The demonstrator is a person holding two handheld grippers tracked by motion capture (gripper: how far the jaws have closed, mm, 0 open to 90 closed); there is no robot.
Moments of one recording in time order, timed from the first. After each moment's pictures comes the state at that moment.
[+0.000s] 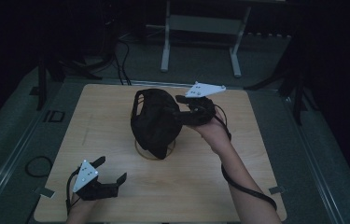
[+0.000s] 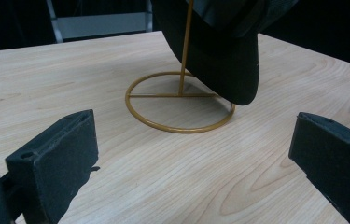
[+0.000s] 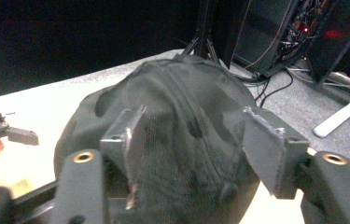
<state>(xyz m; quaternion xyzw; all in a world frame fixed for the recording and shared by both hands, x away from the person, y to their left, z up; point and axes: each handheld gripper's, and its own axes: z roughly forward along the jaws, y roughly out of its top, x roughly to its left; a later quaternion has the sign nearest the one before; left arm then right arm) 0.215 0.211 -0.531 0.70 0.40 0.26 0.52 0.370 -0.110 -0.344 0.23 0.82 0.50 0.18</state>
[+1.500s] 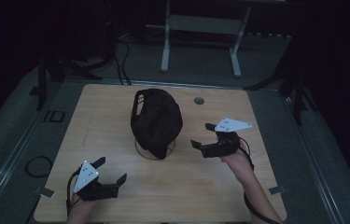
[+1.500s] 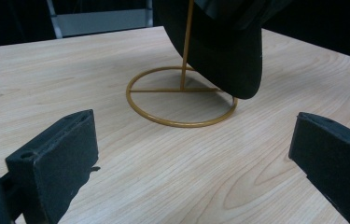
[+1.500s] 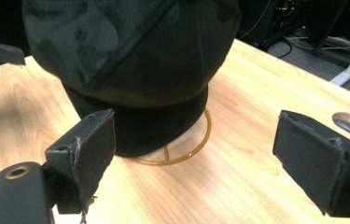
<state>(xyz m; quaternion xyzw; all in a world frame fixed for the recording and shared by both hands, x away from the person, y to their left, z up) 0.216 0.211 -0.536 0.71 0.40 0.26 0.52 0.342 -0.196 -0.436 0.27 0.81 0.49 0.16</state>
